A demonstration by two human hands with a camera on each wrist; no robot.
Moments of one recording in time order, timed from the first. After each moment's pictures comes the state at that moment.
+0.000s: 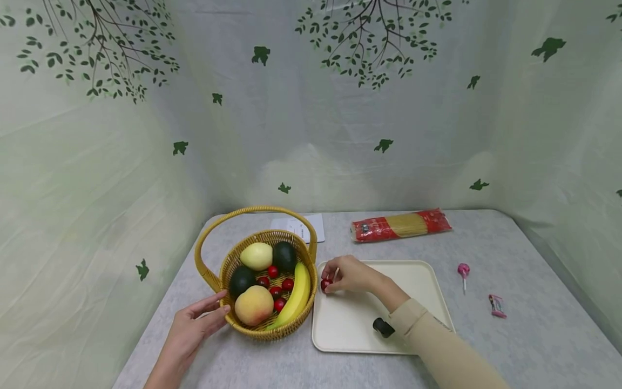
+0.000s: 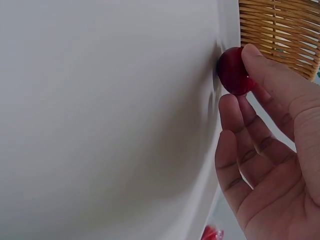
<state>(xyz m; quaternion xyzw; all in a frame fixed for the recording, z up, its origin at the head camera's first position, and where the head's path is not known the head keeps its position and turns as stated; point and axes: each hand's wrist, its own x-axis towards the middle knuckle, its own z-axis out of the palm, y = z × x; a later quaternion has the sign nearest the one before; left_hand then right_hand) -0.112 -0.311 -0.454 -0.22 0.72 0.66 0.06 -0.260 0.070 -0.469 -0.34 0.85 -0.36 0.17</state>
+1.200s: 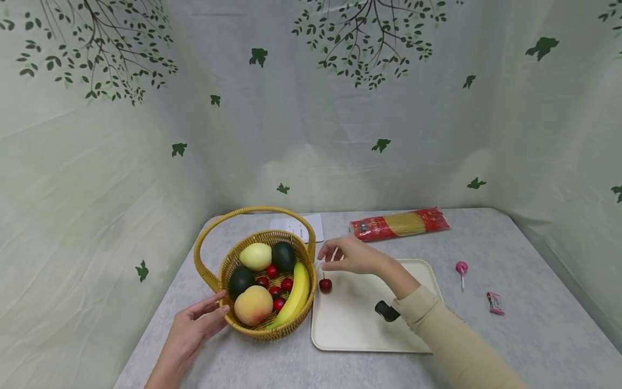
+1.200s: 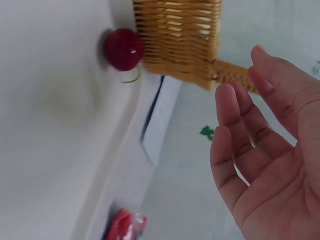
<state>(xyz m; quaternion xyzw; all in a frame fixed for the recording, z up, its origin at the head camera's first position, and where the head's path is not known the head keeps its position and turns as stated) -0.111 -0.311 -0.455 -0.22 0.72 0.66 0.06 -0.259 0.080 -0.406 -0.36 0.84 -0.37 0.13</state>
